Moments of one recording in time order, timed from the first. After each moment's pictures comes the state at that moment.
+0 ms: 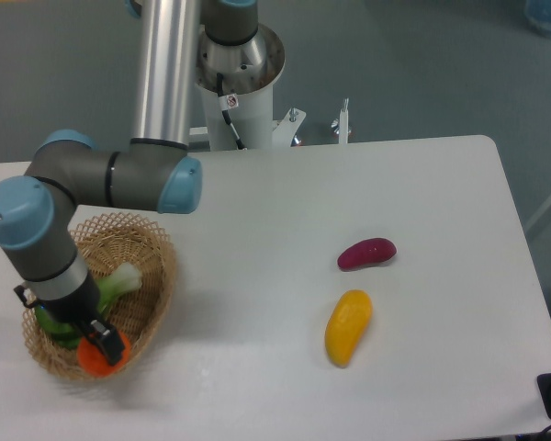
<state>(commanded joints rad) 1.83 -2.12 -1.50 -0.82 1.72 0.58</state>
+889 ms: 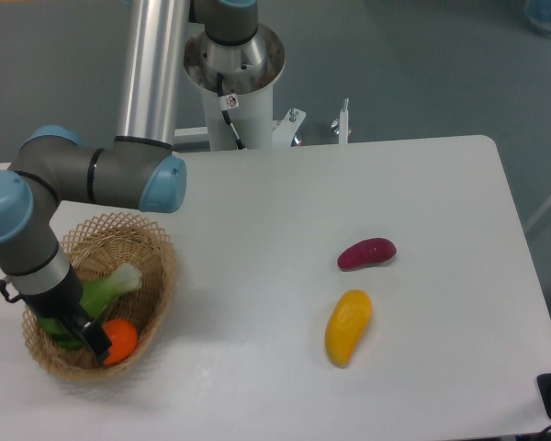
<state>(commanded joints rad) 1.88 -2.11 -1.50 -0.82 1.73 0.56</state>
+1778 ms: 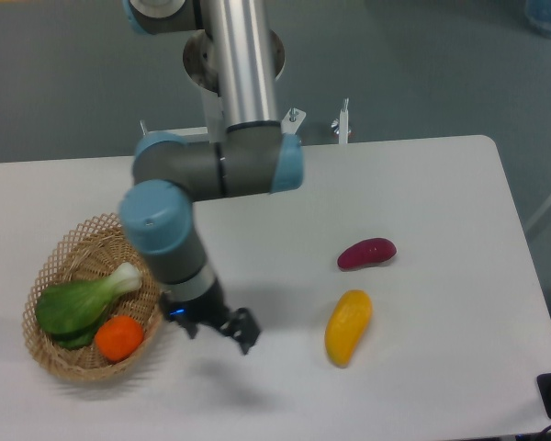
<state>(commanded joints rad) 2.23 -2.02 -1.59 -0.82 1.71 0.55</state>
